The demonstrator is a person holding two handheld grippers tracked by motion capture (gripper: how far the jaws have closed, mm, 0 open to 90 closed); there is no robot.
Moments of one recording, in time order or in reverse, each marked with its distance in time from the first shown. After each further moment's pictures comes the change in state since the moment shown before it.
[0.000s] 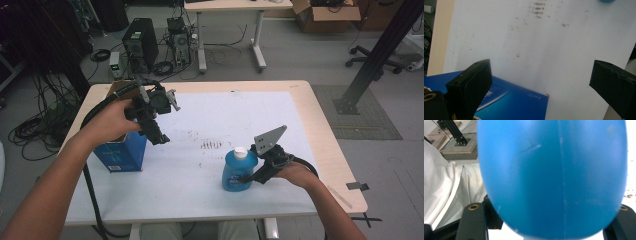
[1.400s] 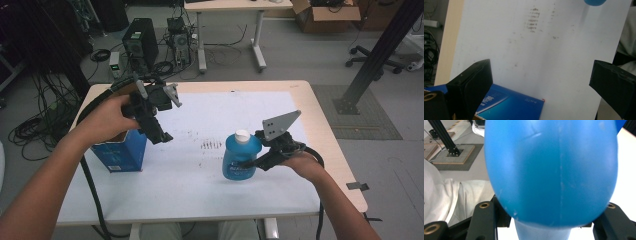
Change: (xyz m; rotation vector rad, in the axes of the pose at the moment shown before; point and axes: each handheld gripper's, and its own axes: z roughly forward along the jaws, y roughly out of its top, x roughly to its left) left arm -0.015 0.010 -0.037 -0.083 0.004 0.038; right arm 0.011 0.048 -0.038 -0.087 -0.077 -0.042
